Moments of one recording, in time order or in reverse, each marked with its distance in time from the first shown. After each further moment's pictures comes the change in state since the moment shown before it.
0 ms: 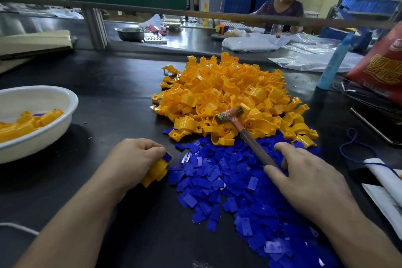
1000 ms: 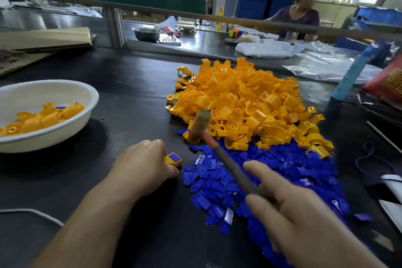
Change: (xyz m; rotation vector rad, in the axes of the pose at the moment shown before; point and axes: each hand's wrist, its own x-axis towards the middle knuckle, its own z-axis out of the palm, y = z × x) left_hand -0.004 0.004 -0.009 0.719 -0.034 0.058; right_hand -0.044 -0.056 -0.037 0.627 -0.336 -0.243
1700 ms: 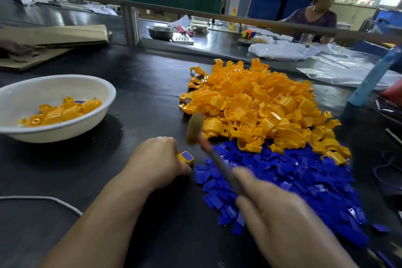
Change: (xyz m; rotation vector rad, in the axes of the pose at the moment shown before) left_hand 0.002 -0.004 -0.001 -0.071 0.017 0.005; right_hand 0.012 -0.005 0.032 -0.263 0.070 -0.146
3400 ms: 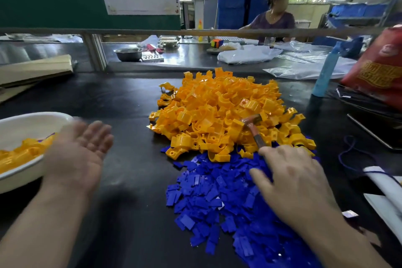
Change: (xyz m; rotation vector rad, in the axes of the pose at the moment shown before) left_hand 0.055 -0.044 -0.016 -2.004 0.395 -0.140; right_hand 0.021 0.071 -0.028 -0.456 0.317 0.271
